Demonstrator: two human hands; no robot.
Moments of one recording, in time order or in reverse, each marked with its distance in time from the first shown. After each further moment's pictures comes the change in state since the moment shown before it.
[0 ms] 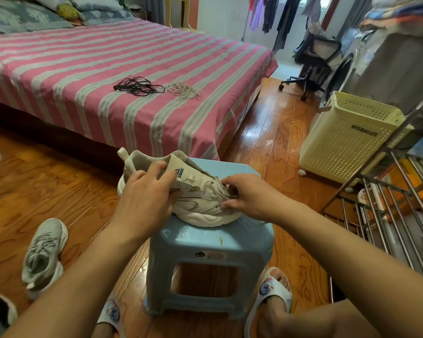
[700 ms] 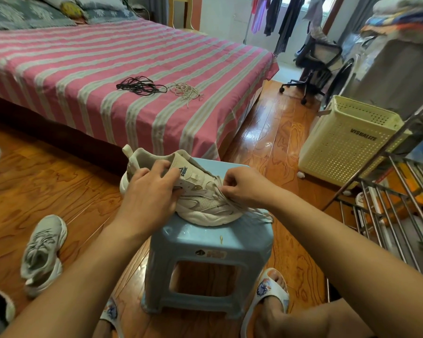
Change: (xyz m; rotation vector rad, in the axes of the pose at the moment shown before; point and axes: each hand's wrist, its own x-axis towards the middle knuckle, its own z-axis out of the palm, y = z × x) left_hand 0.001 0.000 0.003 -0.022 0.025 0.001; right_hand 0.020 -0.007 -0.003 0.014 -0.003 0.176
